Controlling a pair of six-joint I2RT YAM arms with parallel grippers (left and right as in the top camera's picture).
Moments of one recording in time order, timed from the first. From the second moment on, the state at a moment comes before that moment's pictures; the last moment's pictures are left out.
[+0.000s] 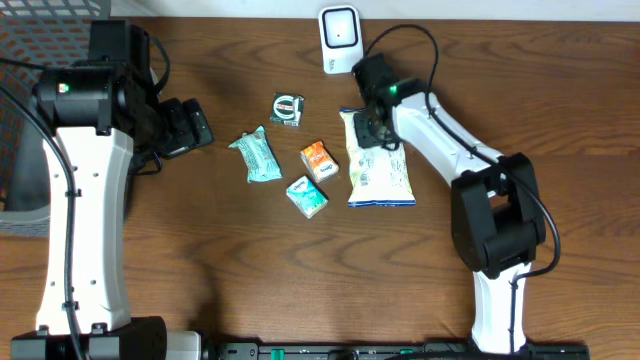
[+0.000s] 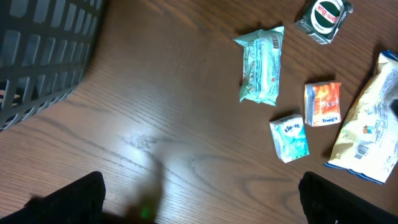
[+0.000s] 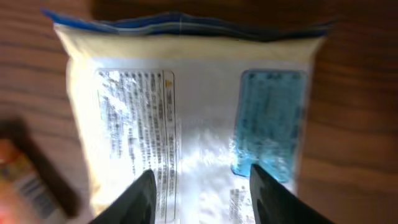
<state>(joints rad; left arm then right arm) 0.02 1.58 1.82 -1.54 0.01 -0.39 0.42 2.17 1.74 -0.89 0.10 0.26</state>
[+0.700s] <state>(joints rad) 0.02 1.58 1.82 -1.54 0.01 -0.39 0.47 2.12 1.55 -1.00 0.08 0.28</state>
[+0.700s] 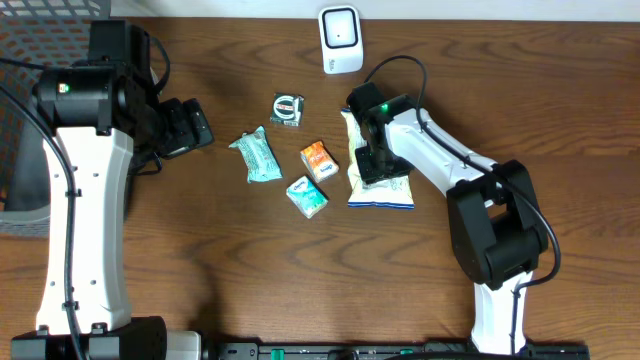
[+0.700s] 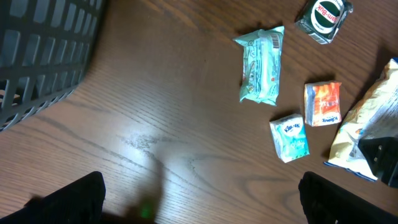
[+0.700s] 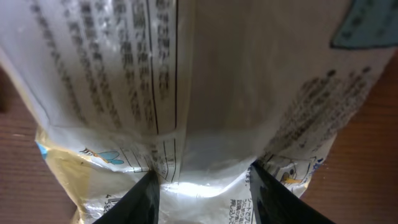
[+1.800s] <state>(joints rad) 0.02 1.58 1.82 -1.54 0.01 -0.39 0.17 2.08 1.60 -0.84 -0.34 0.18</state>
